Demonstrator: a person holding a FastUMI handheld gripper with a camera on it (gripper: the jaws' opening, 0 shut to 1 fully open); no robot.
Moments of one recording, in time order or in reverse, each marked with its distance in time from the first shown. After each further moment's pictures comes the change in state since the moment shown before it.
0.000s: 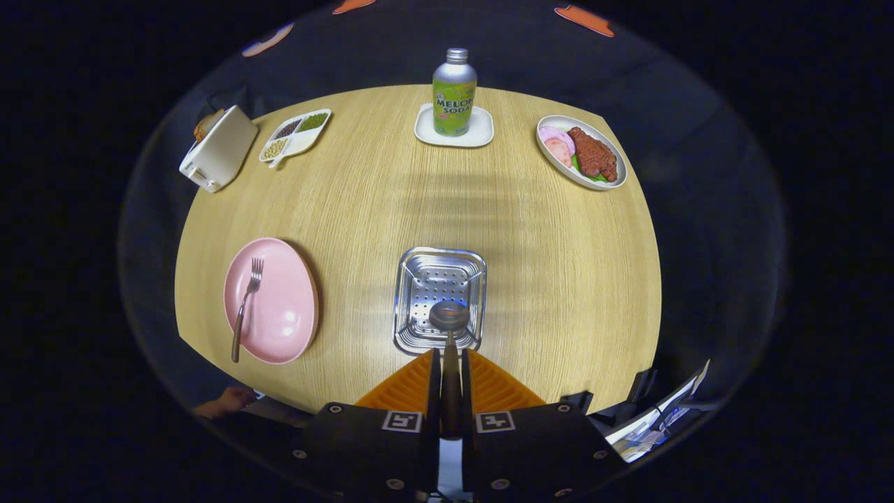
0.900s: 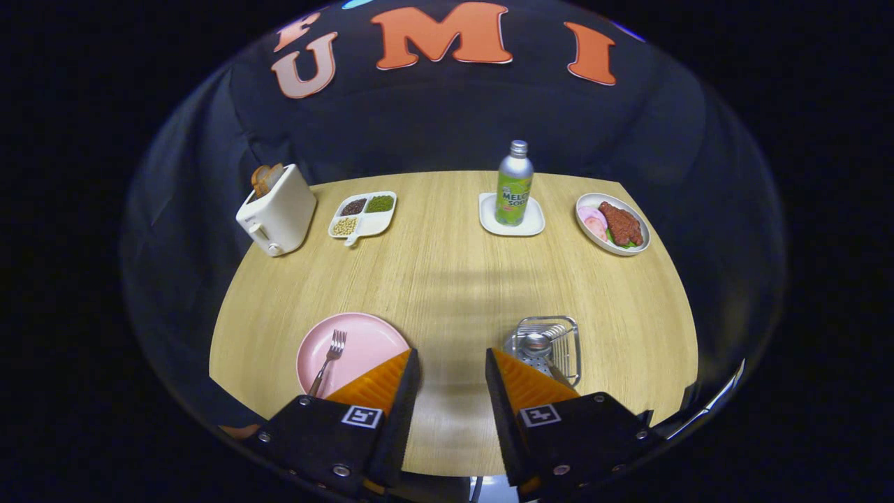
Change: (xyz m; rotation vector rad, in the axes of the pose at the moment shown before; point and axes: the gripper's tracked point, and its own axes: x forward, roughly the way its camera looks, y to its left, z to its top) arm -0.037 0.126 0.029 0.020 -0.375 0.106
